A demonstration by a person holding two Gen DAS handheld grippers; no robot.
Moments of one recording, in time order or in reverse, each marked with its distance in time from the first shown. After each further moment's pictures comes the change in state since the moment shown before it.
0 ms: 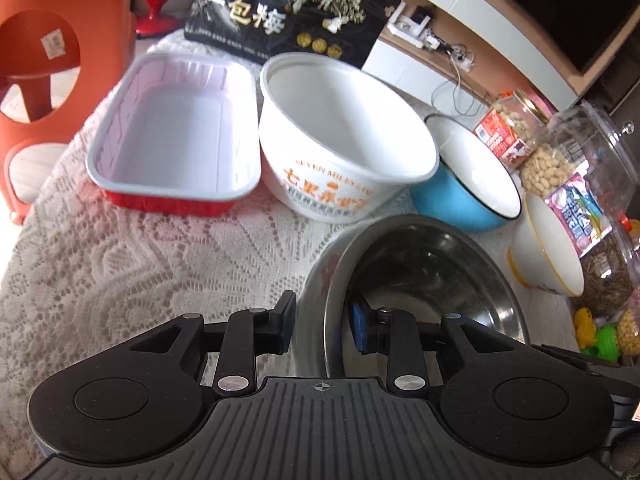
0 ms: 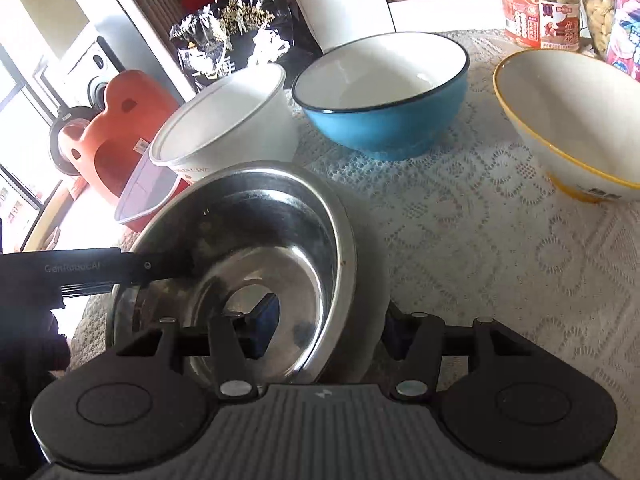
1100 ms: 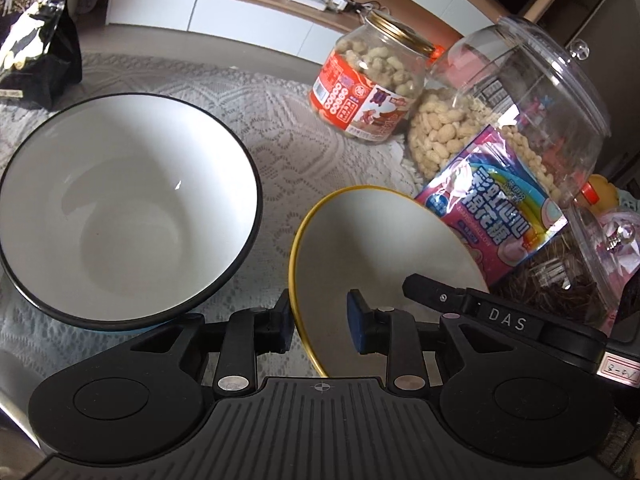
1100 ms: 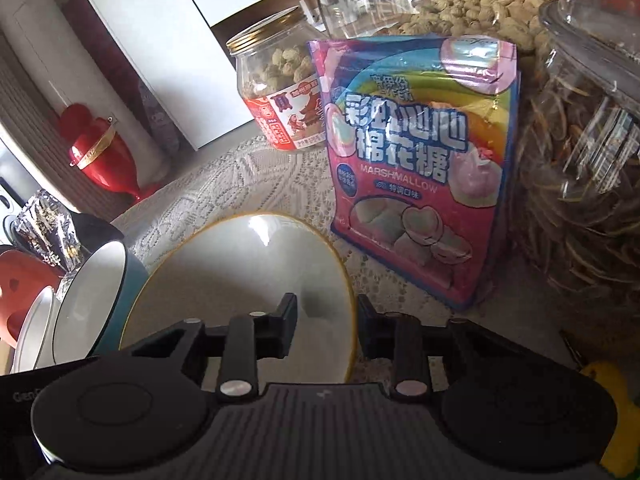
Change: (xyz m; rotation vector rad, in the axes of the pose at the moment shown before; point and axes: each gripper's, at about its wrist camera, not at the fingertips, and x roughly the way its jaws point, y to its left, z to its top) left arm 0.149 -0.228 0.028 0.155 0.099 -0.144; right arm -0.020 -0.209 0.089 0.297 -0.176 -0.180
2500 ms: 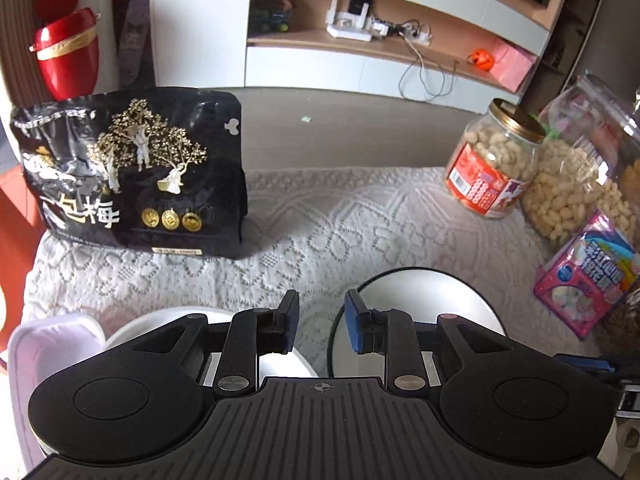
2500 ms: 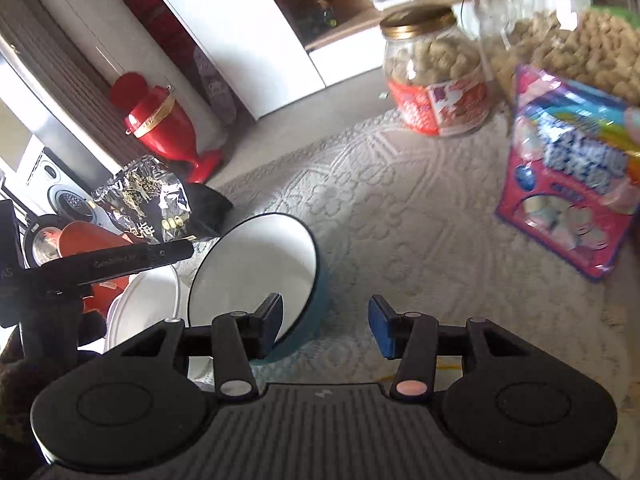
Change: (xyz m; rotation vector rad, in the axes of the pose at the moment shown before) left arm -0.065 0.115 0.117 0.161 -0.031 0.218; right arm -0.012 0.120 0.017 -0.023 0.132 0.121
